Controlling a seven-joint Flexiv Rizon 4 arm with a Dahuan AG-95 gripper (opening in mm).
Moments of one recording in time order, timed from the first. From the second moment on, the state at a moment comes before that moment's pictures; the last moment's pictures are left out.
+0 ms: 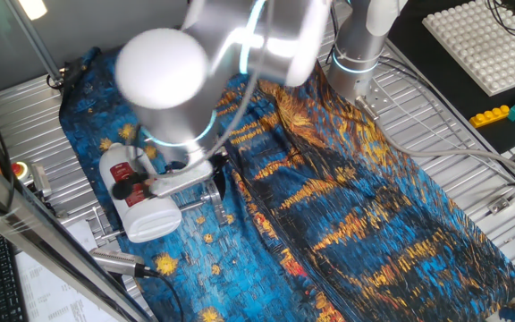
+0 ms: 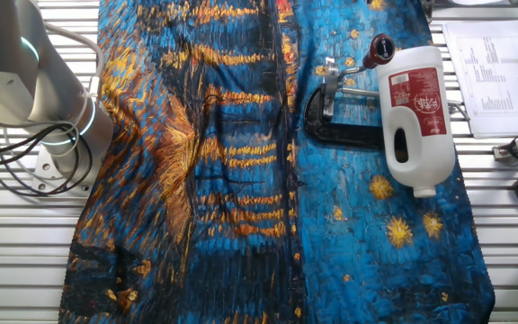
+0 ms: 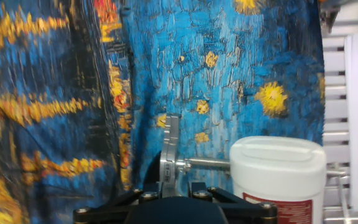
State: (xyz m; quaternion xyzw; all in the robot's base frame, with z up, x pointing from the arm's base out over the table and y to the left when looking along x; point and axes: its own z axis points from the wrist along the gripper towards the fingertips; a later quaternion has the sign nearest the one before) arm 0.545 0.193 0.242 0.68 -0.72 0.02 0.10
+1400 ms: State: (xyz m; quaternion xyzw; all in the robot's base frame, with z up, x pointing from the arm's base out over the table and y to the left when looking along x) arm 0.533 0.215 0.261 0.61 -0.79 0.02 0.07
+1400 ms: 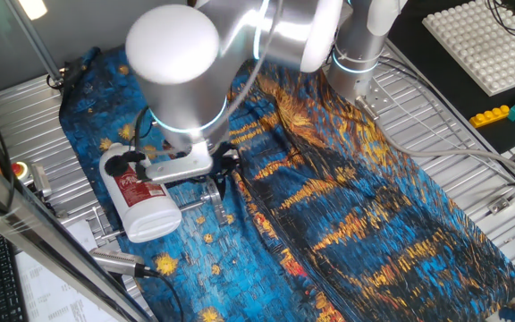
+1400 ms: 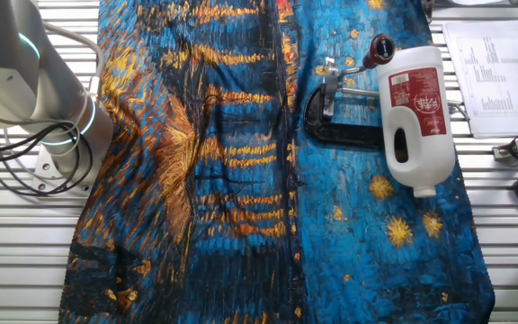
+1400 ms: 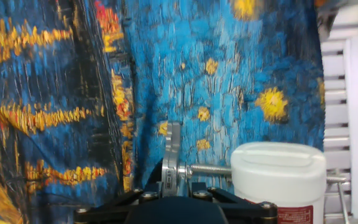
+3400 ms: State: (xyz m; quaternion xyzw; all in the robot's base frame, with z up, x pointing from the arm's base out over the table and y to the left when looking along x) arm 0.581 0.127 0.225 0.70 -0.70 0.04 0.09
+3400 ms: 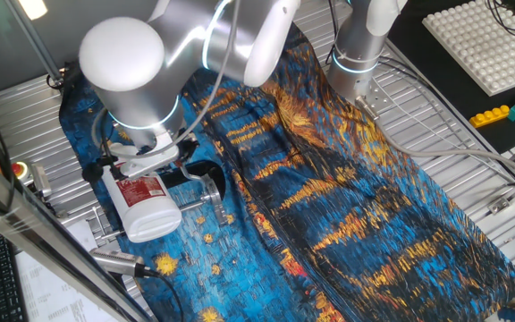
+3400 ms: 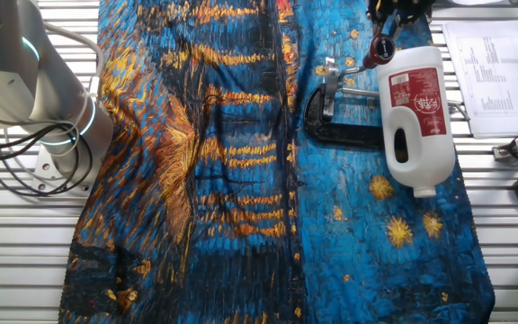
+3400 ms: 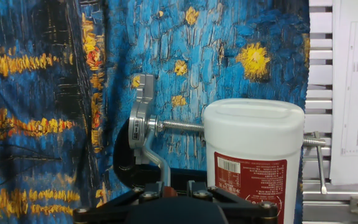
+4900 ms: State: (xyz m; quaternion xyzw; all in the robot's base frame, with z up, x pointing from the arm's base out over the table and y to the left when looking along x) arm 0.576 0.110 0.219 0.70 -0.71 0.04 0.11
